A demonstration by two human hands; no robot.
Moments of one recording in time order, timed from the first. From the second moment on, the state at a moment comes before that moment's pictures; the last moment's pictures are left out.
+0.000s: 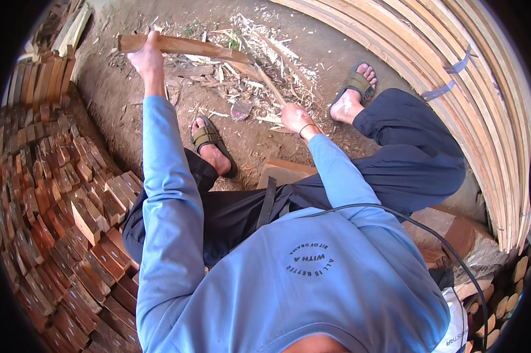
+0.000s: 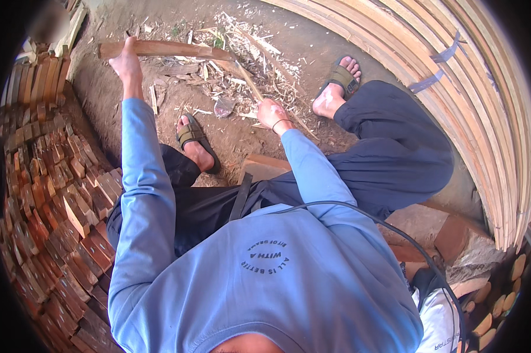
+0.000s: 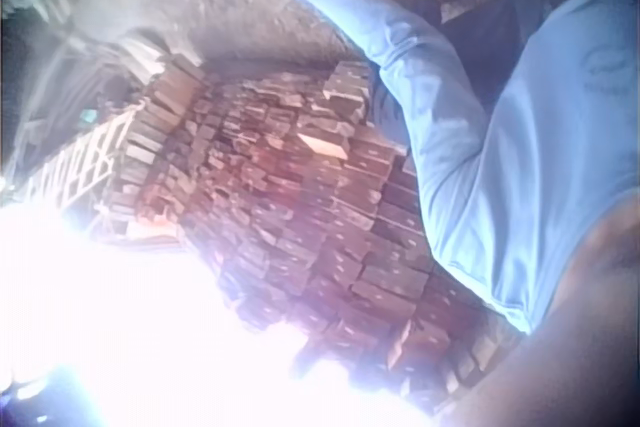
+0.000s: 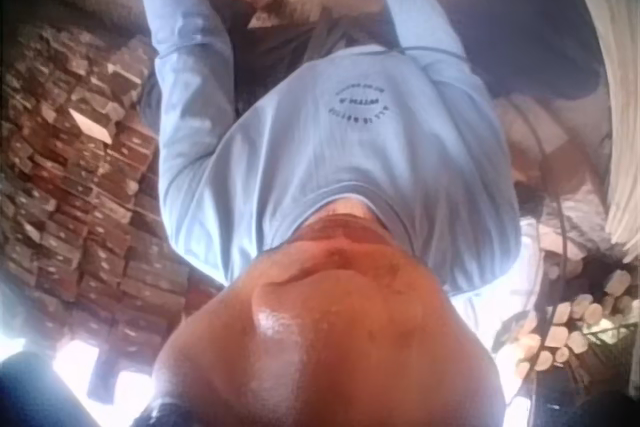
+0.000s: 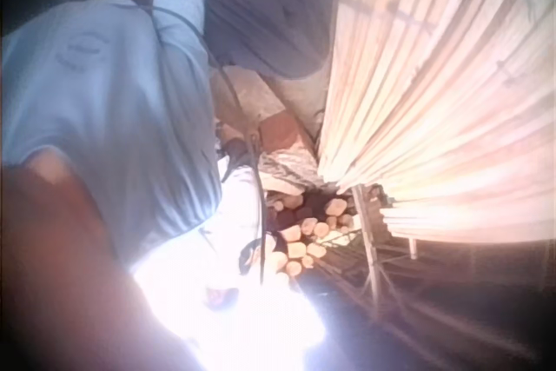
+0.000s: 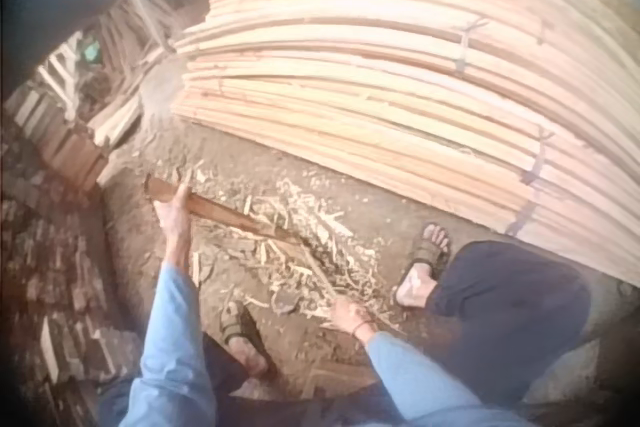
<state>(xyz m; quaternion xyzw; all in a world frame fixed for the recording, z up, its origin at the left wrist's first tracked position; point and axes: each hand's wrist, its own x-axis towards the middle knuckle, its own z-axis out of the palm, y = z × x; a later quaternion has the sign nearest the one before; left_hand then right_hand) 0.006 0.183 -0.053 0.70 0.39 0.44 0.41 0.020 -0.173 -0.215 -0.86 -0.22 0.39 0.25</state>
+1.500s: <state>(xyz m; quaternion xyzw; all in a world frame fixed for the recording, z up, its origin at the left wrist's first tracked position) -0.027 0.185 -0.068 0.69 0.37 0.45 0.44 0.018 -0.172 -0.180 -0.84 -0.14 0.44 0.29</state>
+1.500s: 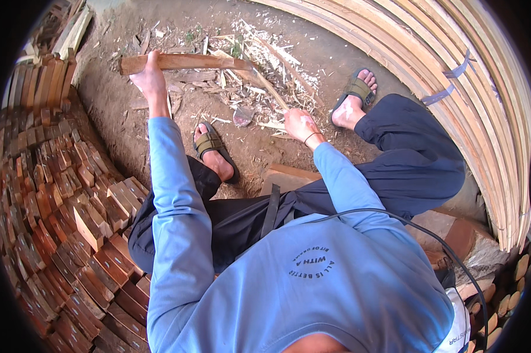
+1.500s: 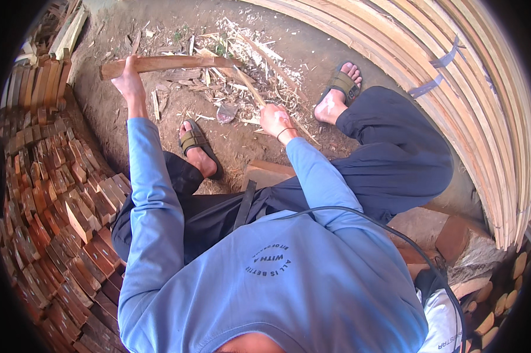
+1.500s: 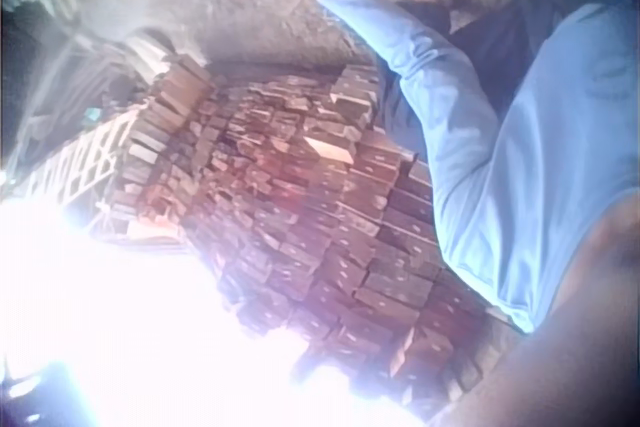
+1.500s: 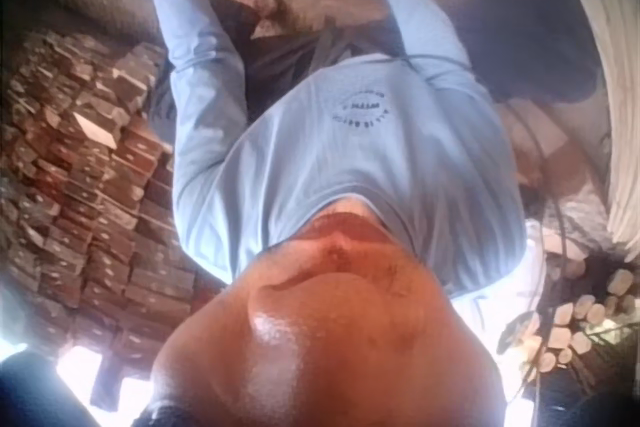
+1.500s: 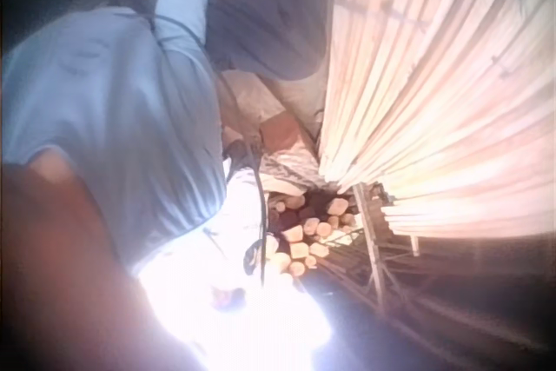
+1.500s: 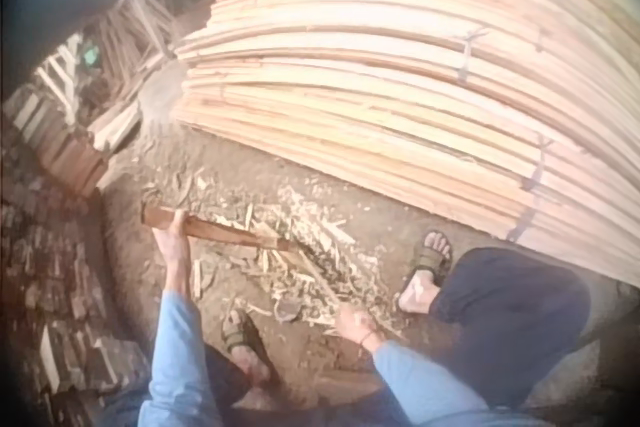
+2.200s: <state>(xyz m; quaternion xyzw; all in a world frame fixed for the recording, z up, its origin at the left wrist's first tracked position) -0.027 0.179 -0.064 0.70 0.37 0.44 0.43 0.025 -0.159 -0.152 -0.87 -0.16 0.24 0.40</state>
